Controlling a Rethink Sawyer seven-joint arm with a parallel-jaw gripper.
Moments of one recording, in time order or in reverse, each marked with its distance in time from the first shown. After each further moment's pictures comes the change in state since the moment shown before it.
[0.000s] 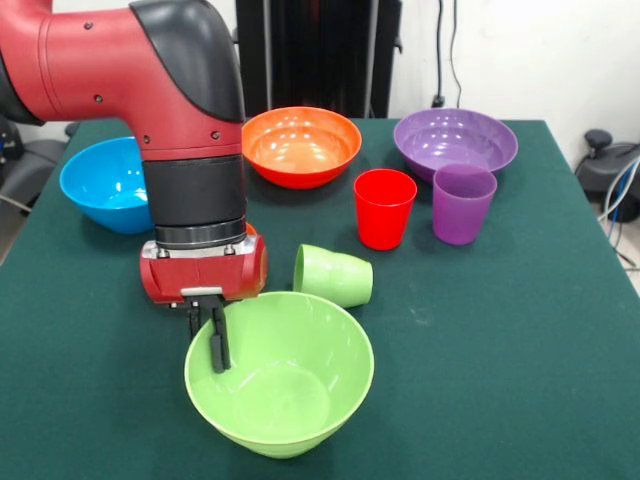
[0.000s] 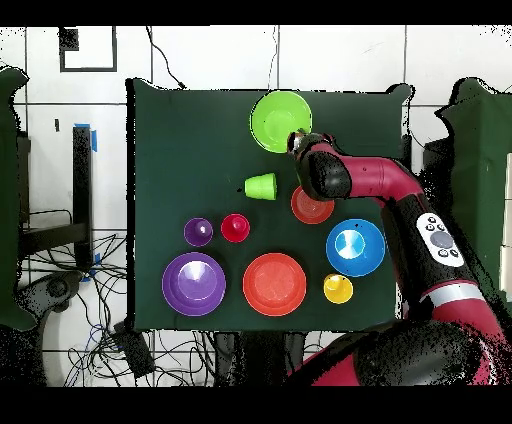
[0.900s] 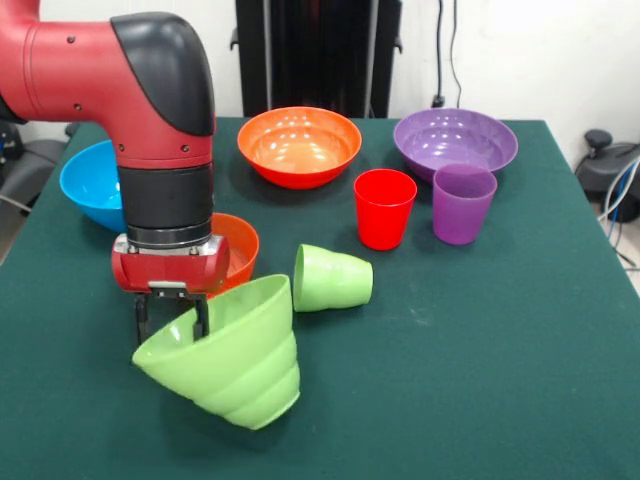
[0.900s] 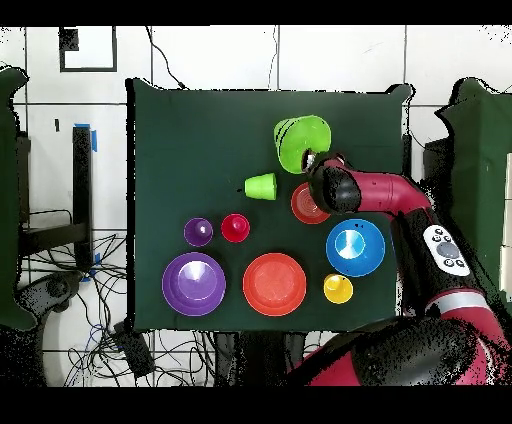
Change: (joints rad) arm 0.004 0.018 -0.111 0.007 0.000 0.001 0.000
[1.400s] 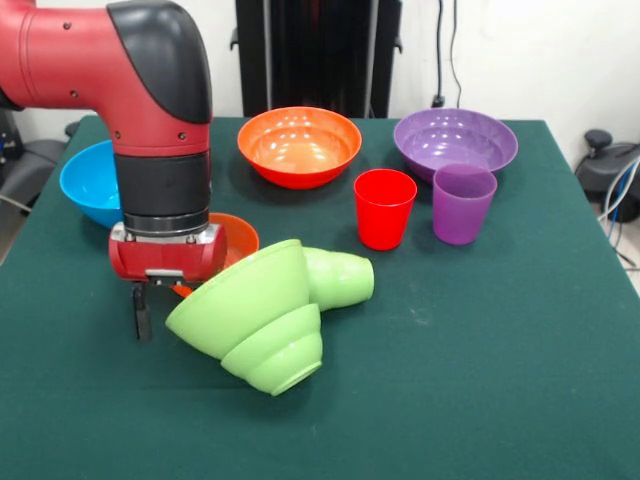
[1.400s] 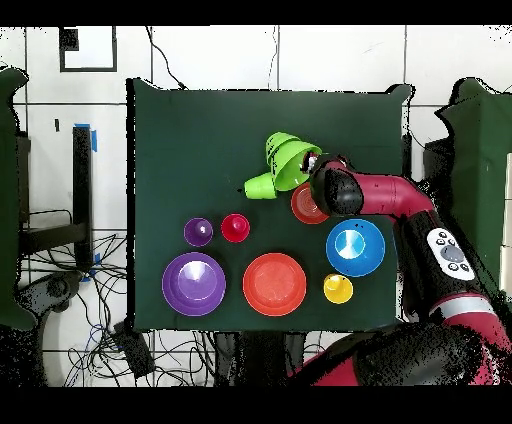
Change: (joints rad) arm -0.004 -0.029 -0.005 0.030 0.013 0.008 0.000
